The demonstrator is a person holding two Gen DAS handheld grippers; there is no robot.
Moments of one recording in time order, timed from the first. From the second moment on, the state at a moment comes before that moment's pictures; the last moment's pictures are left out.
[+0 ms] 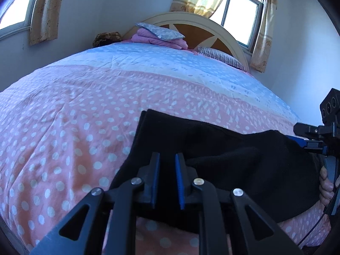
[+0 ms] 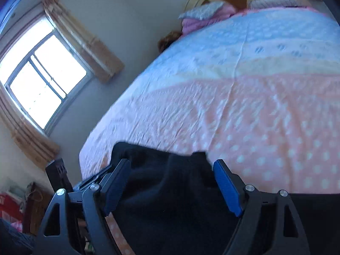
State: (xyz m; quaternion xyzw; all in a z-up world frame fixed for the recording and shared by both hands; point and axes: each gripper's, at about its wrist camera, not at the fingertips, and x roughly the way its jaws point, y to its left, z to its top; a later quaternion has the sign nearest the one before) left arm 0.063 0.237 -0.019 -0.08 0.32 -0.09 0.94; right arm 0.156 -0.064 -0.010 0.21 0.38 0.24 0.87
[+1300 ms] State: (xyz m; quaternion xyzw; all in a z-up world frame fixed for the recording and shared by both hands) left arm 0.067 0.235 -0.022 -0.08 0.32 -0.09 0.94; right arm 0.172 -0.090 0.004 0.16 0.42 0.16 0.88
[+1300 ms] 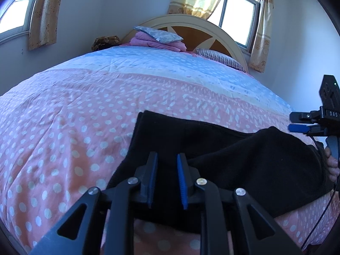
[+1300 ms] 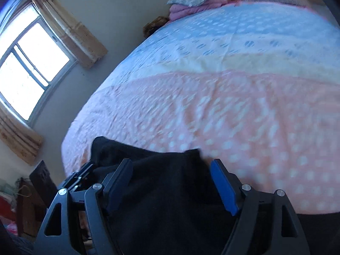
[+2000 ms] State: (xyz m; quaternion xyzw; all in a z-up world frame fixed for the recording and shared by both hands) left arm 0.068 0.227 -0.022 -0.05 0.32 -0.08 0.94; right arm 0.143 -0.426 -0.032 0.14 0.48 -0.37 0.78
